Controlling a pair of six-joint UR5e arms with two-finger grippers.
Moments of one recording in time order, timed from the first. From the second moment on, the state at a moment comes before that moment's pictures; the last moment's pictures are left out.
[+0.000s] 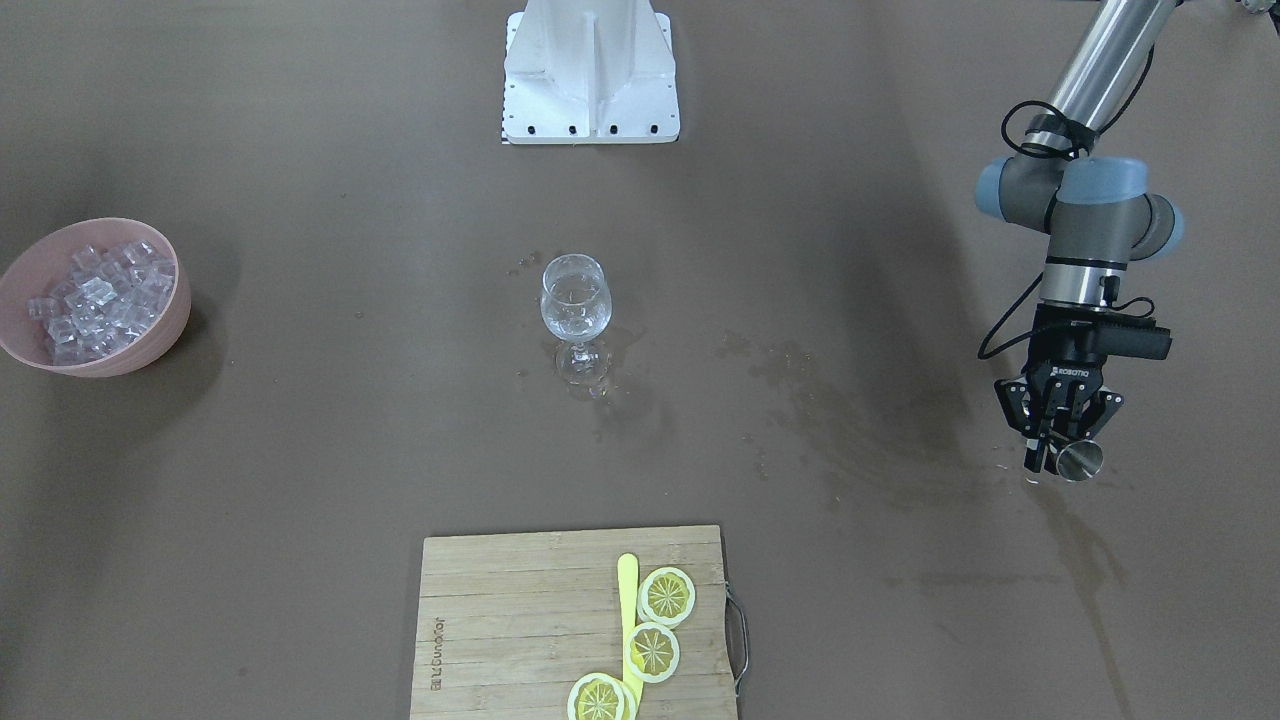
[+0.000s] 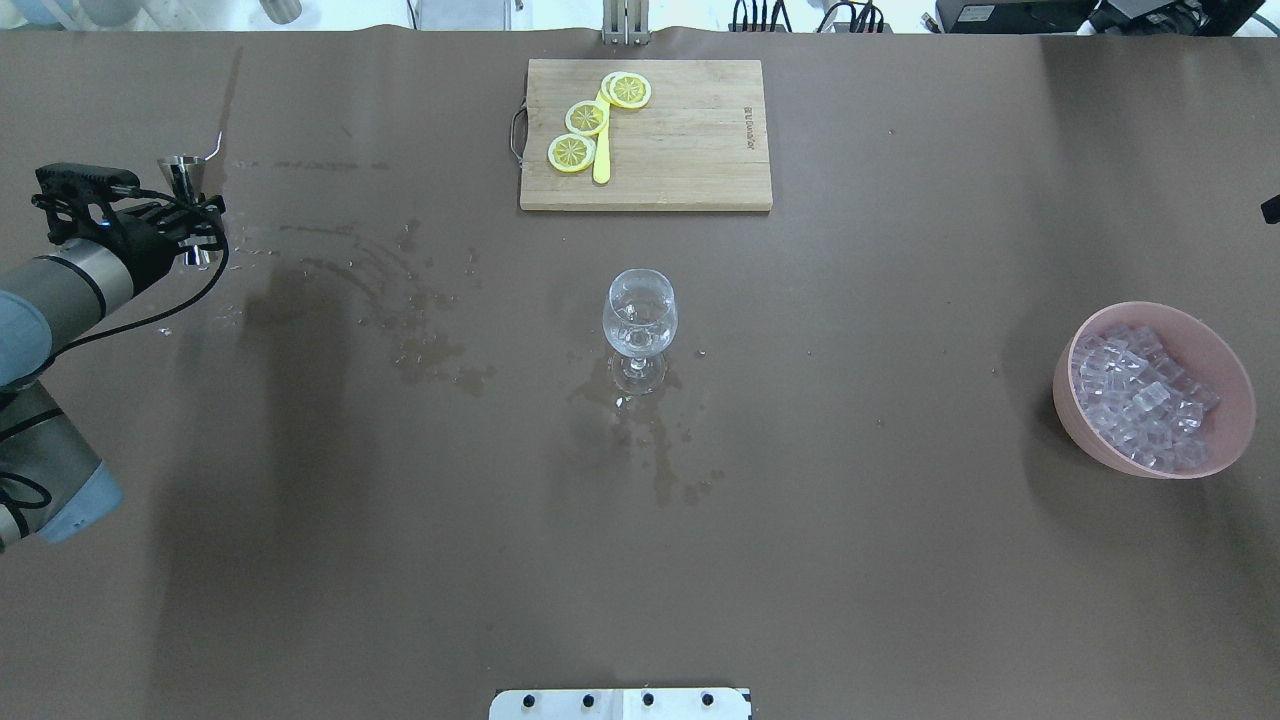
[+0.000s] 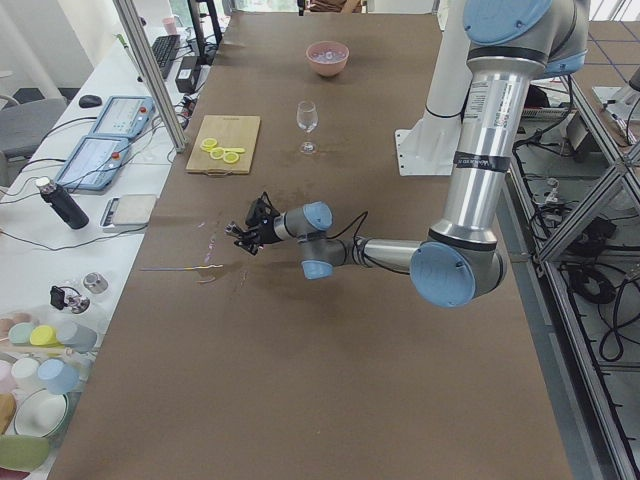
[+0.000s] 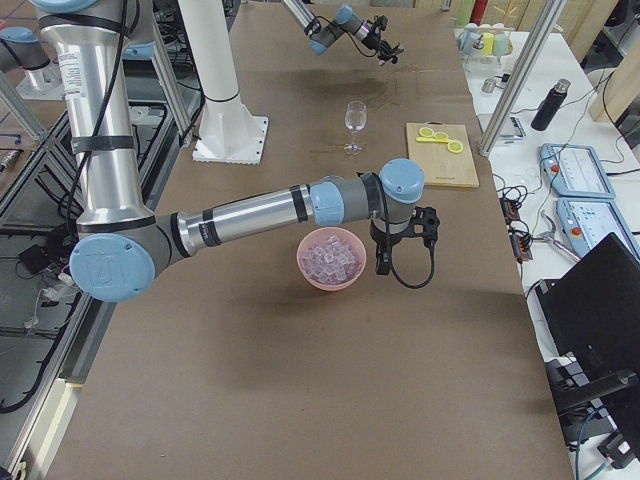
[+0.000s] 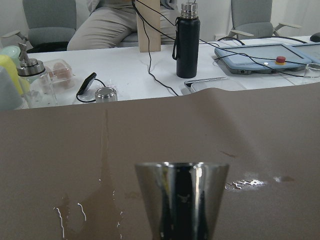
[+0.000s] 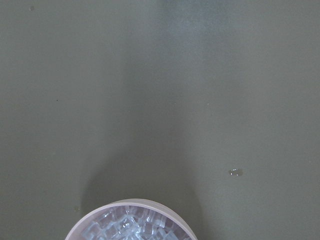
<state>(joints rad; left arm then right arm) -0.78 -1.74 -1.30 -2.91 -1.32 -0.94 1.43 -1.47 1.76 -1.66 2.46 0.27</state>
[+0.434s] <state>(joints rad) -0.78 -1.74 -1.30 -2.91 -1.33 -0.95 1.43 -1.47 1.76 -1.65 2.46 0.27</state>
